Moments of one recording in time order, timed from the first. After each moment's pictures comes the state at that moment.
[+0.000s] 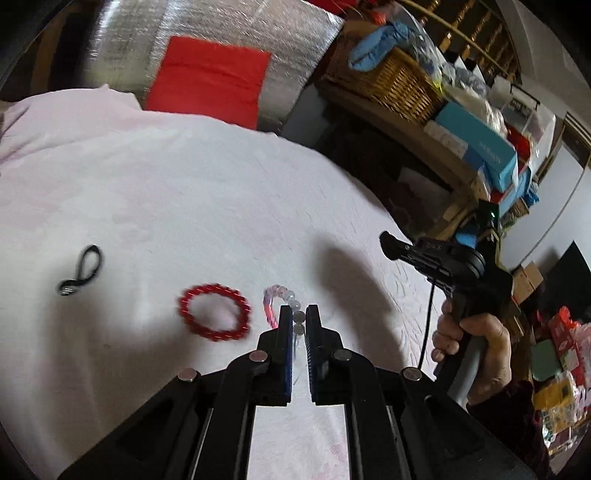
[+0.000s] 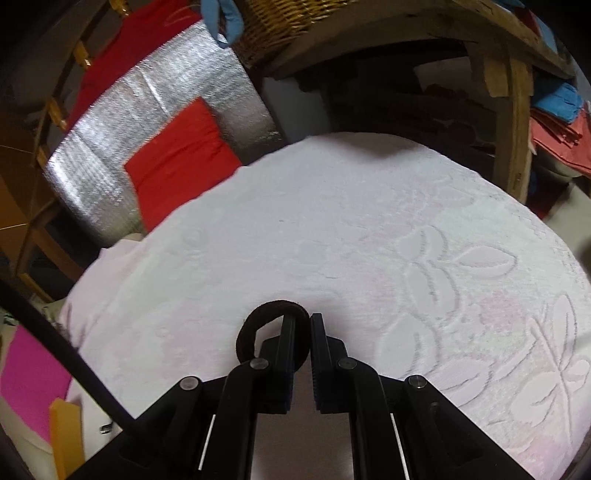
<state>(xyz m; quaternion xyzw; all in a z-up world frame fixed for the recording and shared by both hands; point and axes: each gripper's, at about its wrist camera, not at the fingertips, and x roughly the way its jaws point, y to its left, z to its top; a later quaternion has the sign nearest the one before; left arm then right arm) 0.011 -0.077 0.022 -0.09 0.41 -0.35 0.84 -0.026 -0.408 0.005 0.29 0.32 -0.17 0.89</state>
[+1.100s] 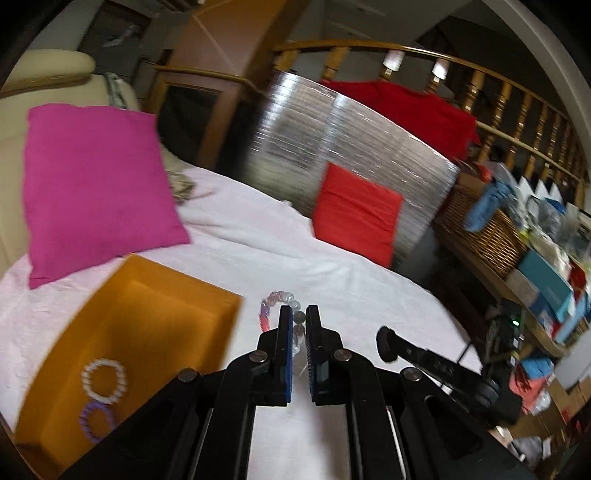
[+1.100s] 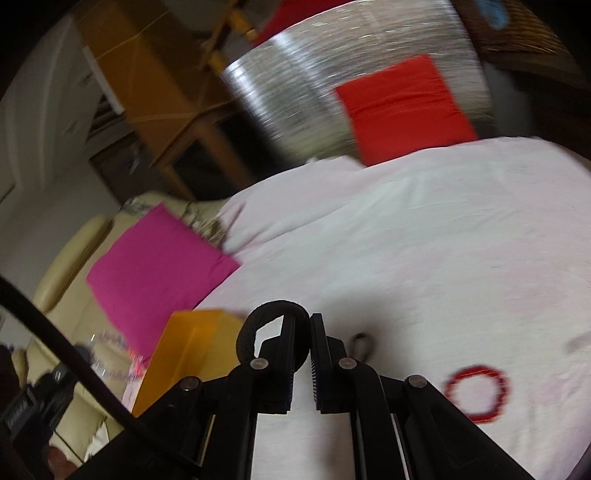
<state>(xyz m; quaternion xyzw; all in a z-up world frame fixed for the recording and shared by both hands) -0.003 0.187 0.105 -0.18 0.26 -0.12 0.94 0.033 -0.090 0.056 0.20 0.32 0.14 0.91</state>
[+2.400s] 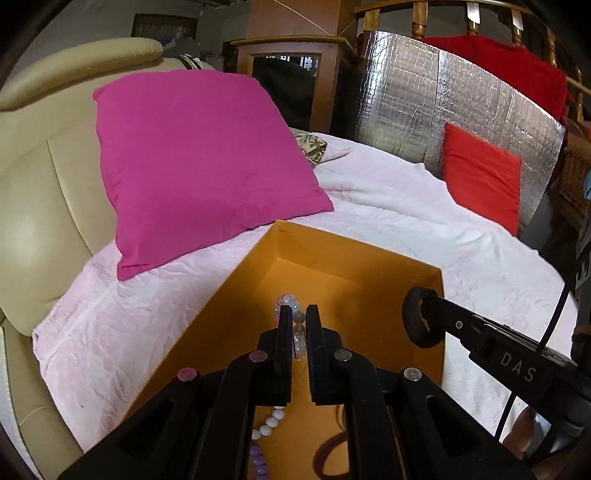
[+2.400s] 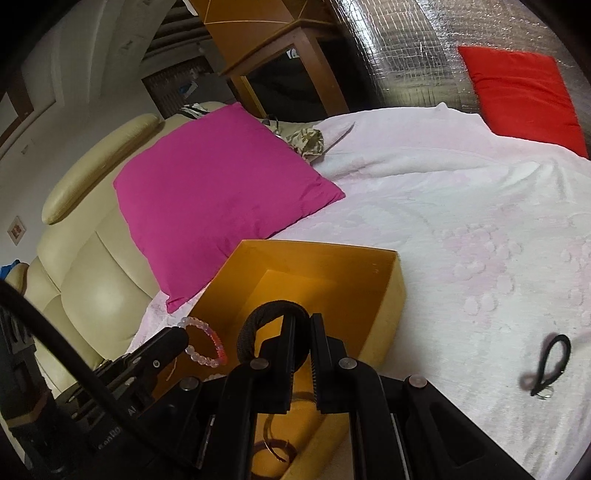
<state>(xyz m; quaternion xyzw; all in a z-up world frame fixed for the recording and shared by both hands) 0.050 0.268 0.017 -0.09 0.34 0.07 0.93 0.093 0.107 0.008 0.11 0.38 0.25 0.89</state>
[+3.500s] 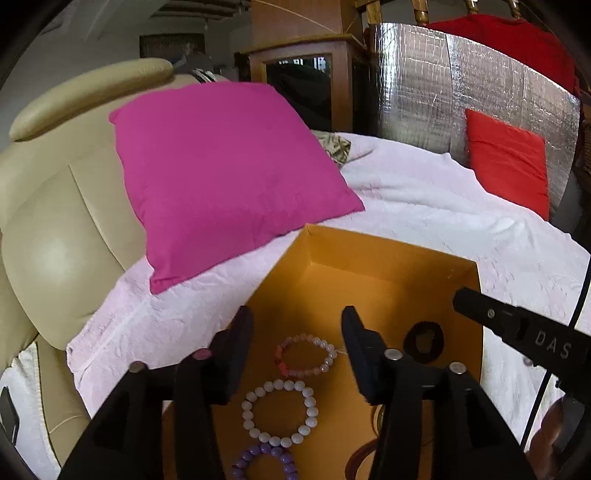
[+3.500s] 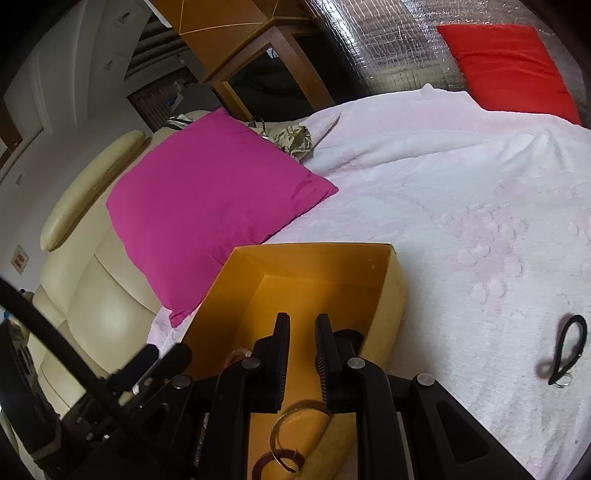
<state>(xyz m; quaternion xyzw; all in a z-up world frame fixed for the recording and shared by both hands) 0.058 0.262 0.017 -0.03 0.34 0.14 0.93 0.104 0.097 -0.001 0.16 0.39 0.24 0.88</state>
